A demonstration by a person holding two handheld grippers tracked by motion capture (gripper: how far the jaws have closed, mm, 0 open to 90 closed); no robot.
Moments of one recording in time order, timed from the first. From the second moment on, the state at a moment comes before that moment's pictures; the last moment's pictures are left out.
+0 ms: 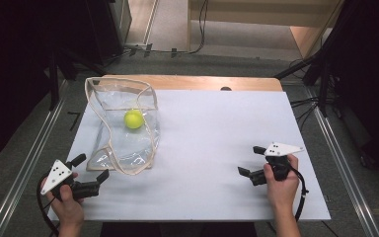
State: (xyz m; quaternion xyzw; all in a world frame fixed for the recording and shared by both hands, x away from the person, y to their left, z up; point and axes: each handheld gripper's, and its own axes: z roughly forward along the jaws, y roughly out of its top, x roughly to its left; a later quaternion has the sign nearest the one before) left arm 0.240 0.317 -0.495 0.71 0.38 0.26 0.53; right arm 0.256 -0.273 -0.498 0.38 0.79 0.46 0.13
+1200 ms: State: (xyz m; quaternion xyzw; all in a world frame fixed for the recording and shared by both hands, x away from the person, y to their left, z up) left arm 0.240 0.317 -0.496 0.71 0.38 0.26 0.53; right arm 0.208 -0.345 -0.510 0.44 0.72 0.51 0.18
